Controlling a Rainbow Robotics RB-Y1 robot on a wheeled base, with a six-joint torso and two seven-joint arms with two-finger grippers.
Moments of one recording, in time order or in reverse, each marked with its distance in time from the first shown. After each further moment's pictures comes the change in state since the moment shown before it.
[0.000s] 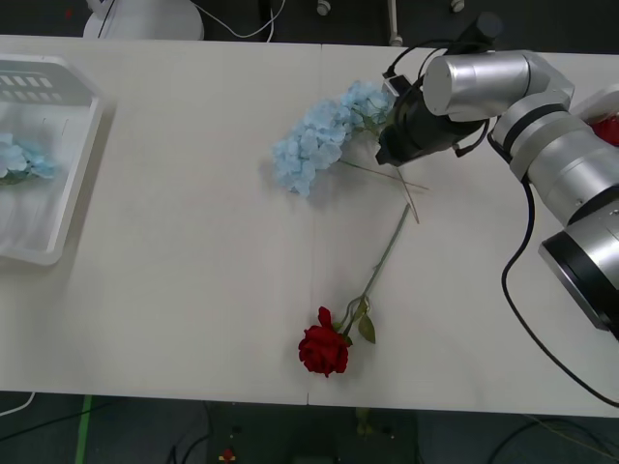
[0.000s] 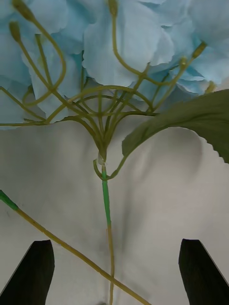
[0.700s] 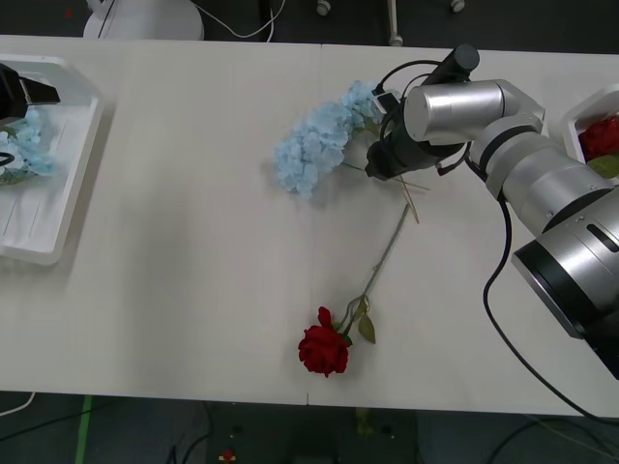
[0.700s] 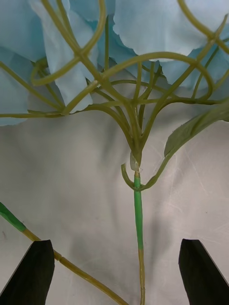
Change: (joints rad) right arm 0.000 0.074 -0.001 0.116 0.041 -0.125 0.000; left arm -0.020 0.002 -0.255 -0.610 0.029 0.594 0.627
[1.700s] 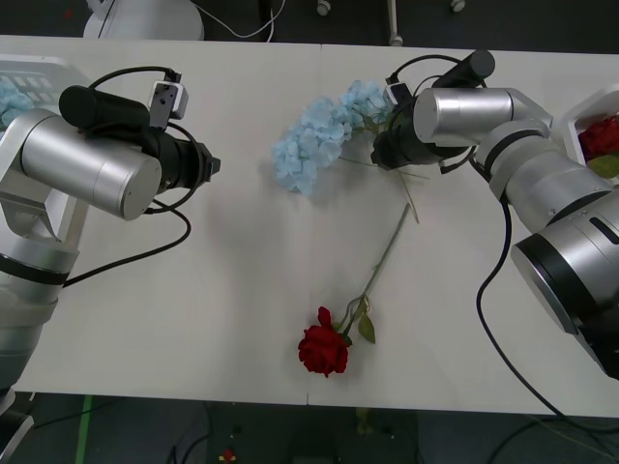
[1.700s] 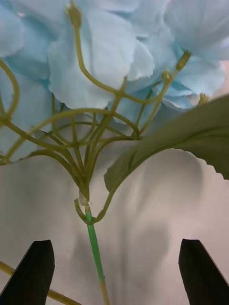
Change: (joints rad) right arm 0.000 0.010 -0.092 0.069 0.036 -0.140 0.000; left arm 0.024 -0.261 -0.534 -0.110 -0.491 -0.165 0.025
